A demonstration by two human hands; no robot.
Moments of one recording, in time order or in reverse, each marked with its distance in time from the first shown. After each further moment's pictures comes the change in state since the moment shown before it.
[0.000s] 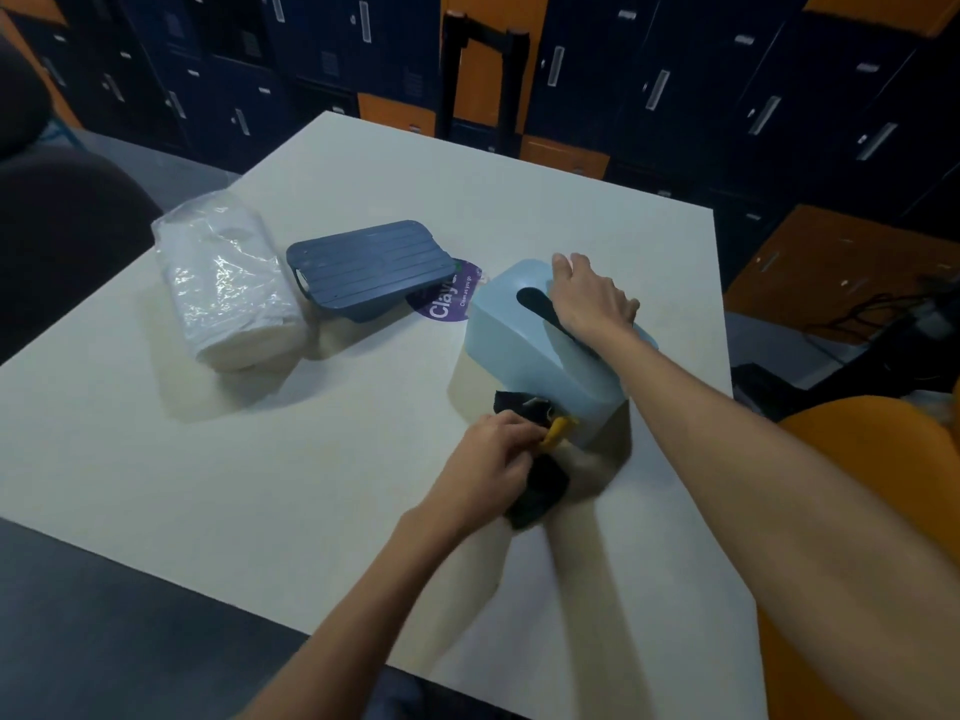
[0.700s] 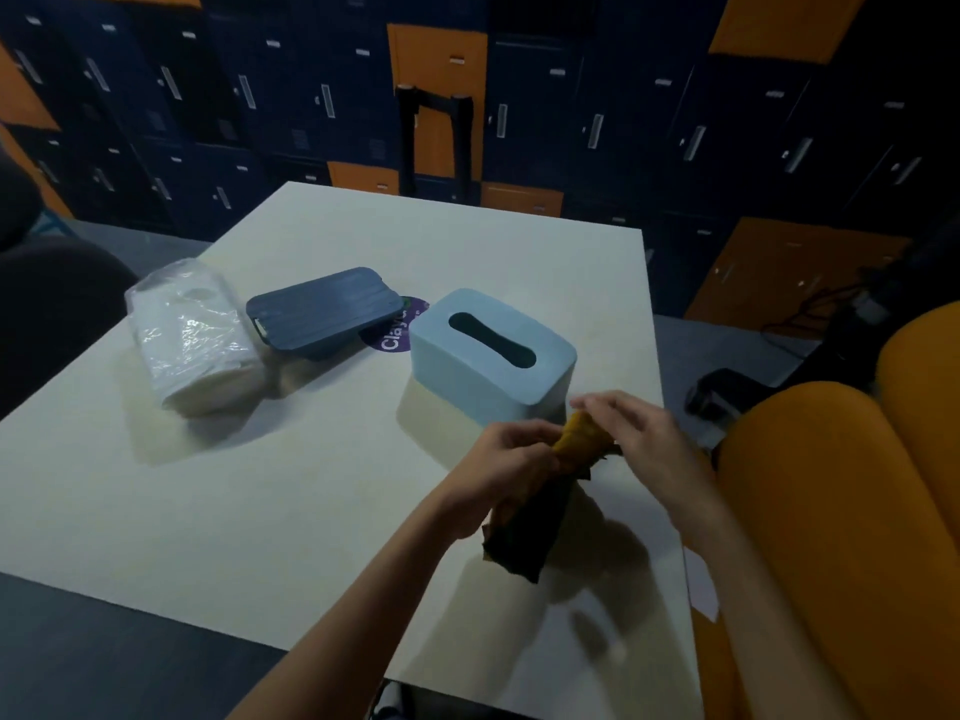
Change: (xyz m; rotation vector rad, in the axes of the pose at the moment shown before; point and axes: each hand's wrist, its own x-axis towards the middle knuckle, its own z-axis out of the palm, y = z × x) left_hand 0.007 0.083 0.014 -0.628 -0.310 -0.231; right_hand -0.160 0.132 -0.061 0.783 -0.120 -0.185
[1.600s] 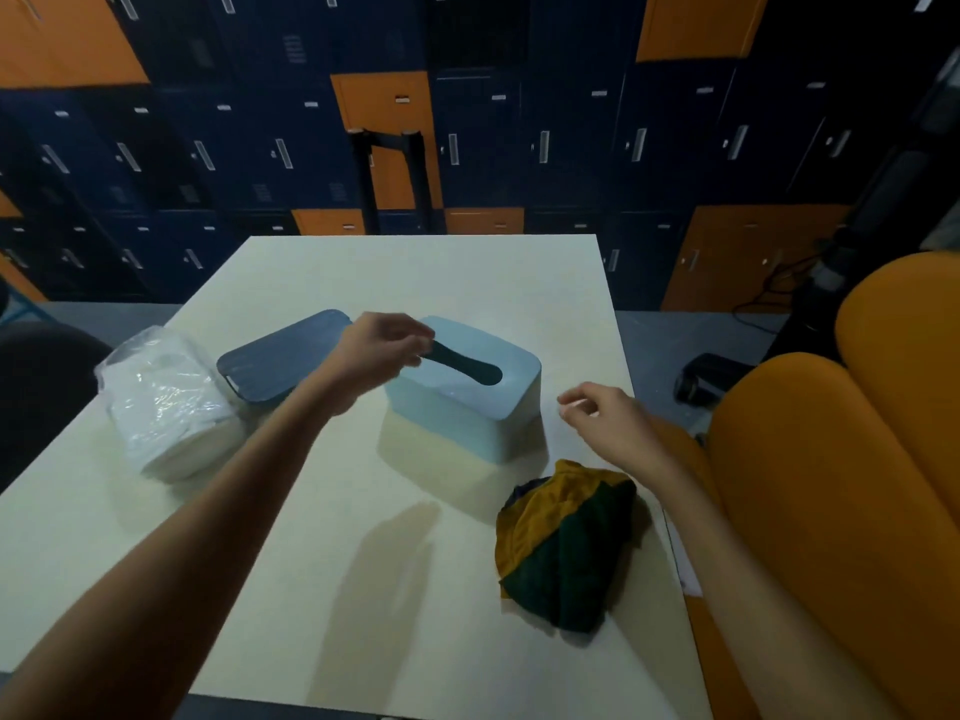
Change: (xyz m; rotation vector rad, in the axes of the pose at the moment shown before) left_hand 0.037 0.081 -0.109 0.516 0.347 0.061; right_hand 0.041 0.033 -0.010 -0.318 0.078 0.127
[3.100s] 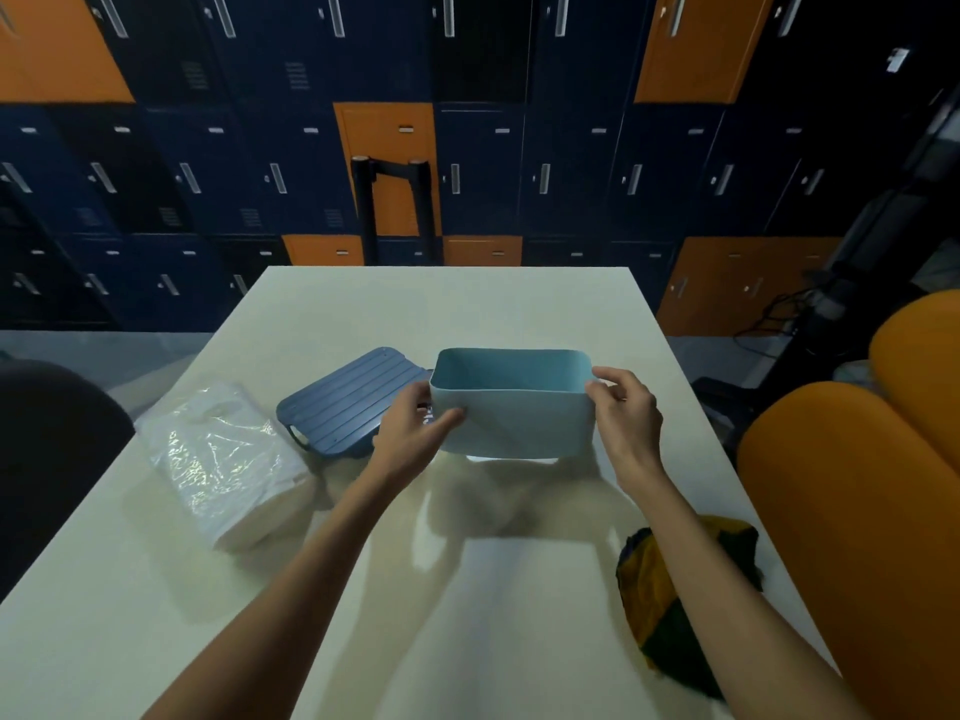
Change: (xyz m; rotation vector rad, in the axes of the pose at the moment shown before) left_hand 0.024 -0.114 -0.035 -0.207 0.077 0.009; right_hand 0.052 -0.096 0.092 0.379 0.538 0.127
